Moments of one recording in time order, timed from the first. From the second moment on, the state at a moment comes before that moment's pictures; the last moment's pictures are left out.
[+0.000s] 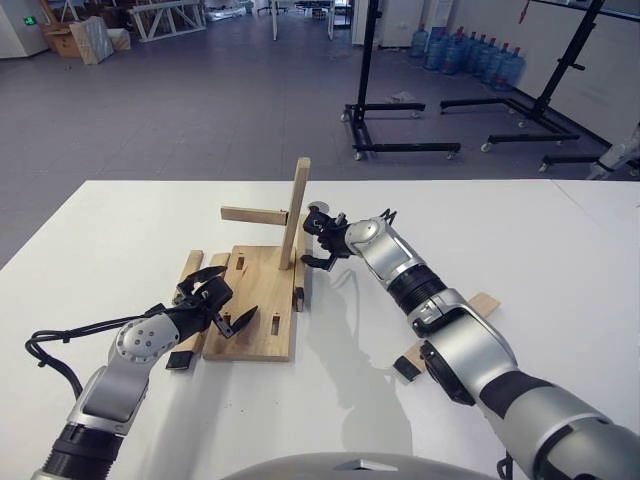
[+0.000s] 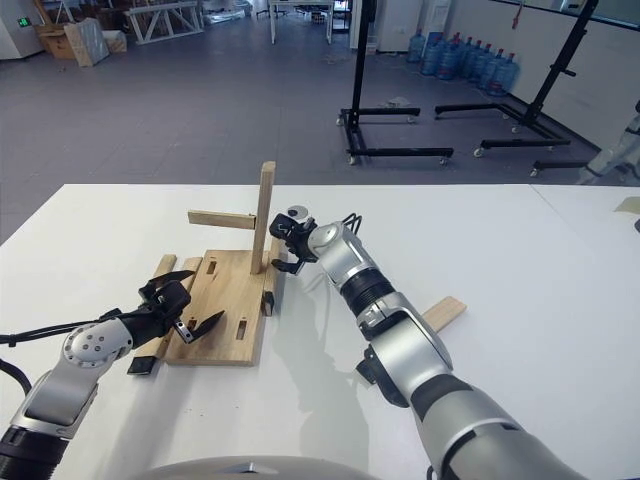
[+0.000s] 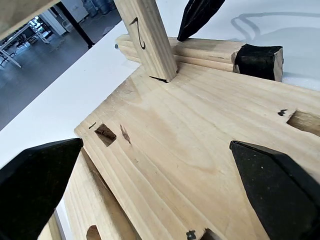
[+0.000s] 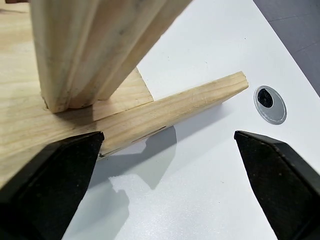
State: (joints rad) left arm 0.06 0.59 -0.08 -0.17 0.03 0.17 -0.61; right arm -0.88 -0.10 0.39 0.70 -0.23 0.52 0.66
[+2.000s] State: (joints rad) left arm 0.38 0.20 0.57 -0.50 -0.06 0.45 0.01; right arm -1.30 -1.03 0.85 0.34 0.80 1.61 1.17
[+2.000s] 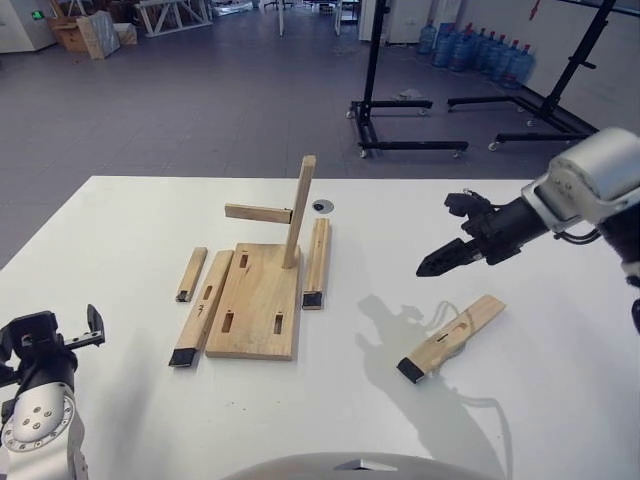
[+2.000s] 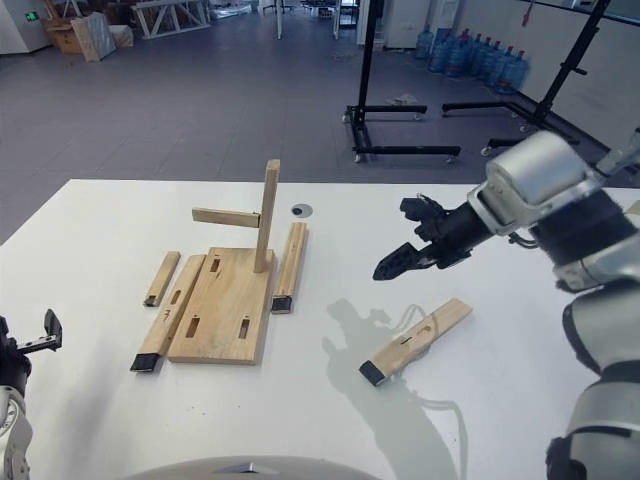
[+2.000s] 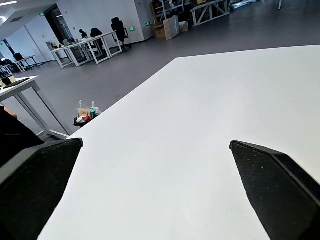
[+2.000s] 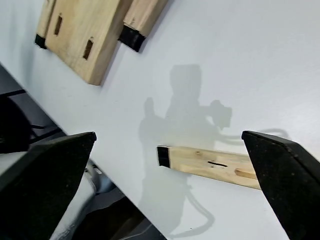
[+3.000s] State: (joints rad) left arm 0.26 0.21 0.55 -0.46 -0.06 0.39 0.04; right arm -1.35 -1.04 0.93 0.70 0.45 0.51 1.38
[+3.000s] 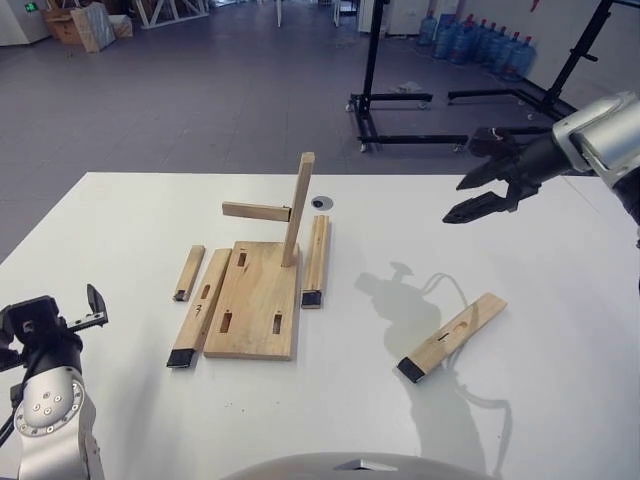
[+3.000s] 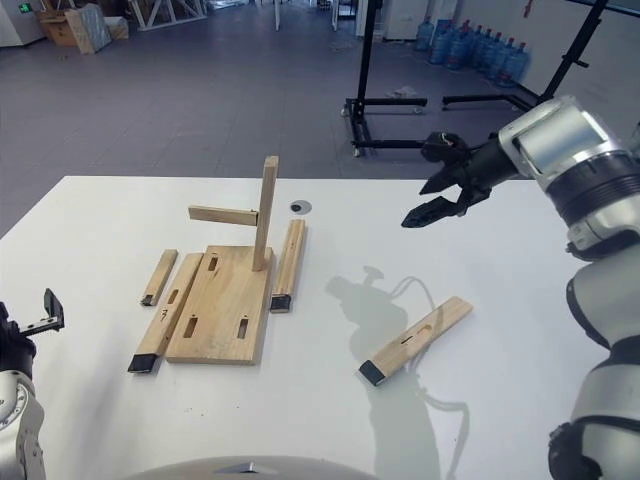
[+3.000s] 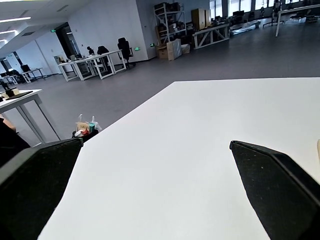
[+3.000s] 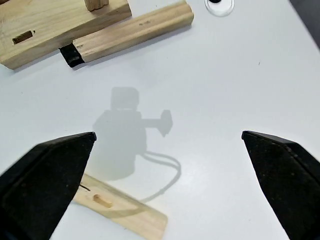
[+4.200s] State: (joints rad) left arm 0.01 0.38 0.32 -0.21 -0.02 0.38 -0.12; right arm -0.70 -1.23 0.97 0.16 0.43 -0.23 1.27
